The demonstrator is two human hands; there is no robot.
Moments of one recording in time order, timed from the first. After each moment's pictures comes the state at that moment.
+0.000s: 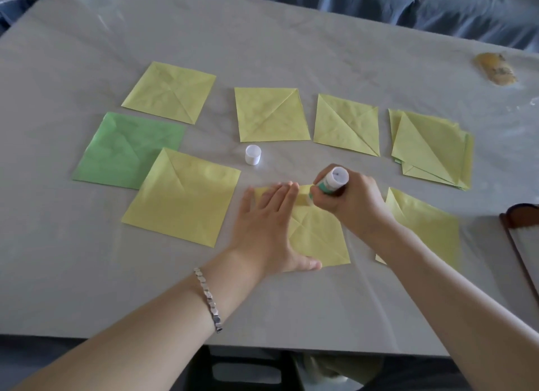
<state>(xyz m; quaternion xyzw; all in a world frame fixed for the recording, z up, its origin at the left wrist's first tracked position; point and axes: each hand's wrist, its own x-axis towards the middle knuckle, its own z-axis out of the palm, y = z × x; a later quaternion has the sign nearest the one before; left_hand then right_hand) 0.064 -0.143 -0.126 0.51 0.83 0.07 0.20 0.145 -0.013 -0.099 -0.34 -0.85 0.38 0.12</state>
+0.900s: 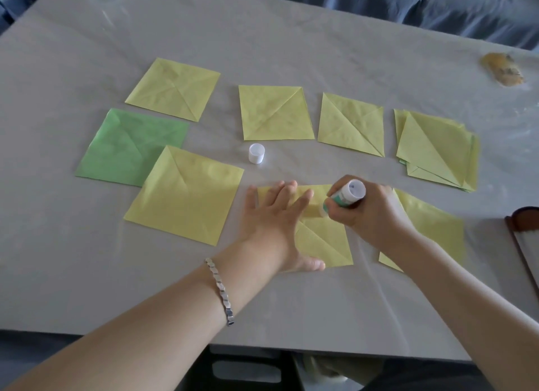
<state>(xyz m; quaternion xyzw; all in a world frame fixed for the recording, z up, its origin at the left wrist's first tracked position) 0.062 -0.133 -0.121 0.52 0.82 0.00 0.24 0.164 -0.013 -0.094 -0.36 -0.86 0.36 0.09</state>
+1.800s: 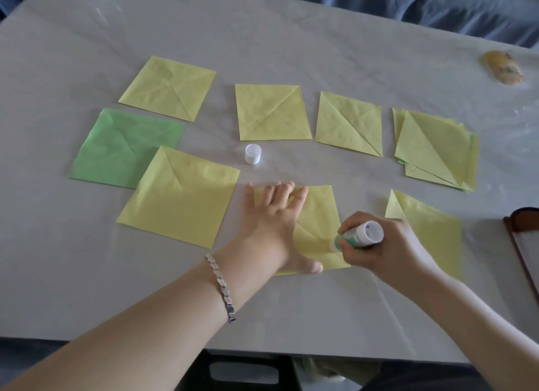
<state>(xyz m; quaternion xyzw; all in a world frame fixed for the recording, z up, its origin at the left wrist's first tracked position) 0.062 -0.125 -0.119 0.51 0.83 -0.01 0.23 0.205 -0.026 -0.092 -0.35 -0.84 0.41 0.04</state>
